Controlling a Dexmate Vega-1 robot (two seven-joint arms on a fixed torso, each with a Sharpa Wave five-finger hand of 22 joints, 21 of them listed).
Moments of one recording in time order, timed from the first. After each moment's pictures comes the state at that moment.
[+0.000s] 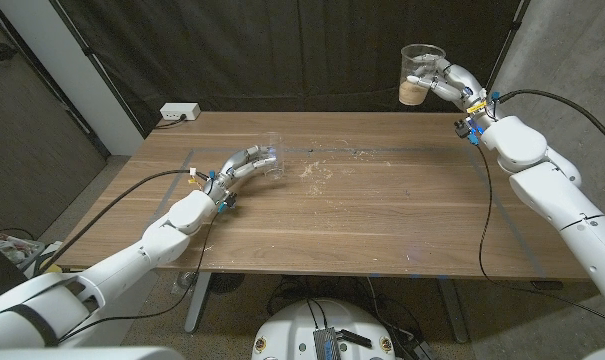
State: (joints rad) left arm 0.67 0.68 0.69 -1.07 -0.41 -0.63 -0.03; left_hand 0.87 0.08 -0.22 -0.12 0.38 0.43 -0.01 0.44 0.36 0.50 -0.12 0.63 0.57 0.63 -0.05 0.37 0.43 0.58 -0.05 0.36 0.24; right arm -0.89 -0.72 -0.08 -1.72 0.17 0.17 0.09; right_hand 0.91 0.14 0.12 -0.12 0.18 0.11 -0.17 0.52 0.51 0.12 -0.13 0.77 0.99 0.33 -0.04 0.60 0.97 0.29 -0.04 0.55 0.42
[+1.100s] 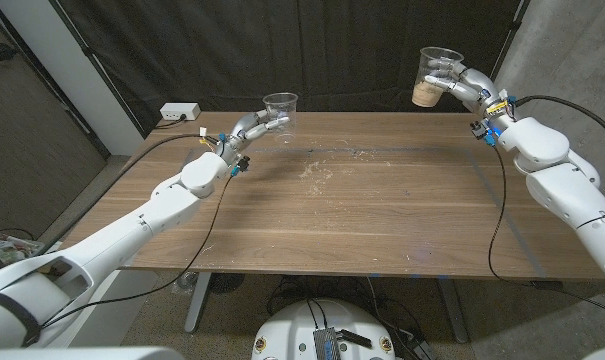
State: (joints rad) left arm 0.63 0.75 0.66 -1.47 -0.42 -0.31 0.10; left_hand 0.85 0.08 -0.25 -0.10 0.37 0.43 0.00 0.45 0.38 0.49 -0.12 0.64 0.59 0.63 -0.05 0.36 0.45 0.58 -0.05 0.36 0.23; right arm -0.90 -0.76 -0.03 -1.66 0.34 0.23 0.19; right_hand 0.91 0.14 0.13 -0.12 0.18 0.14 -0.16 0.52 0.51 0.14 -0.13 0.75 0.97 0.35 -0.04 0.59 0.97 0.29 -0.04 0.57 0.41
